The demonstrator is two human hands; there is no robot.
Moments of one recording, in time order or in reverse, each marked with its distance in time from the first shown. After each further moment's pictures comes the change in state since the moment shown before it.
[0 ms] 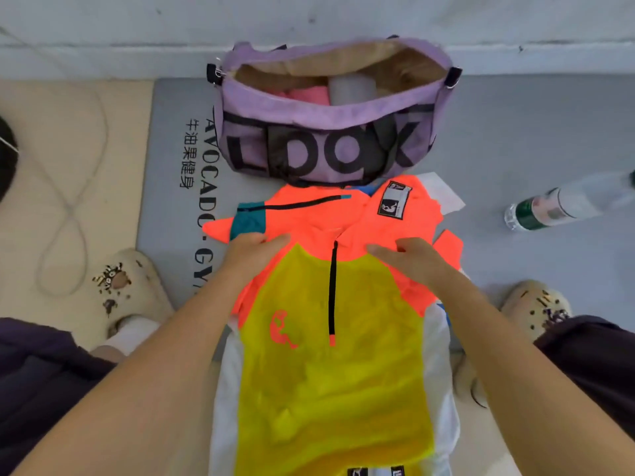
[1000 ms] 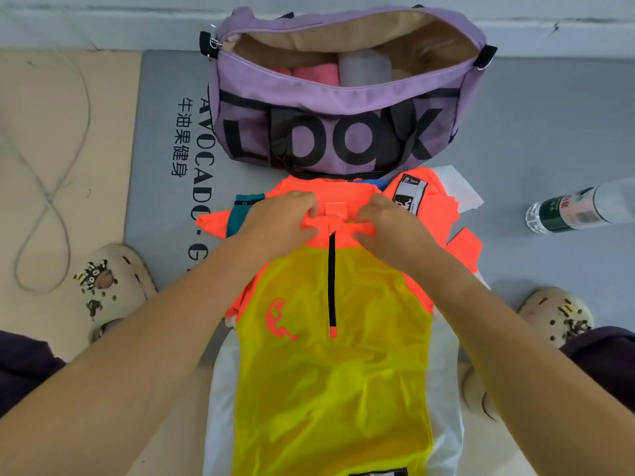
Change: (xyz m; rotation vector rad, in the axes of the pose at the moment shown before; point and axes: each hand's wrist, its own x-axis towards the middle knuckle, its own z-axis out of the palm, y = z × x) left_hand 0.025 0.048 0.003 0.613 -0.007 0.662; right_hand 0.023 -0.056 0.015 -0.531 0.106 -0.554
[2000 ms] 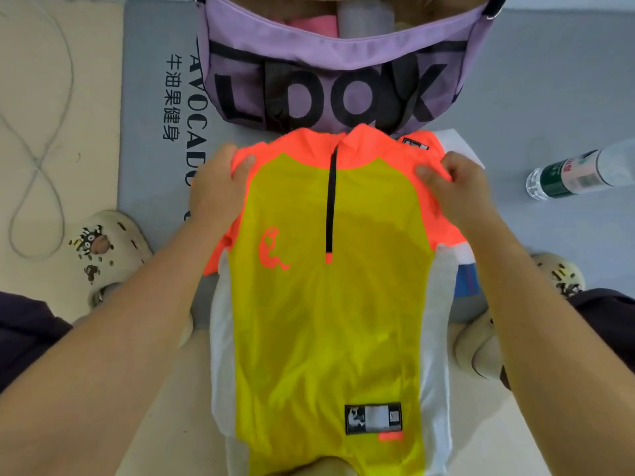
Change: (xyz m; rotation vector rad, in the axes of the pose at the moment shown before) left_hand -0.030 -0.051 0.008 -0.240 0.403 -0.392; right_hand -0.029 0.071 -0.017 0.443 0.367 0.428
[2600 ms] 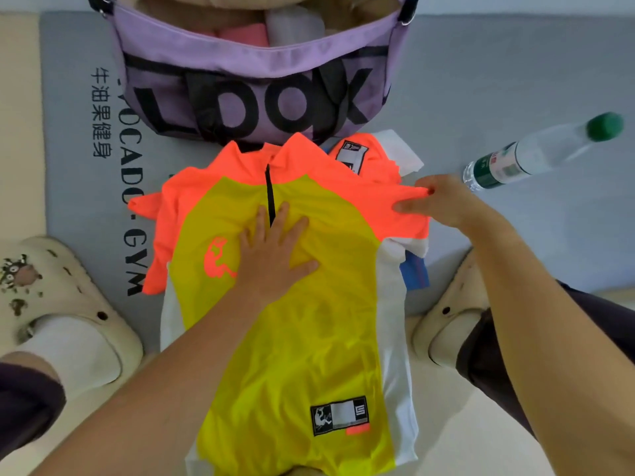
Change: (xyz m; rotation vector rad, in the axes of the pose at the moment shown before) left_hand -0.092 0.057 0.109 0.413 -0.489 0.331; right_hand 0.009 0.046 -0.068 -0.201 -0.331 0.227
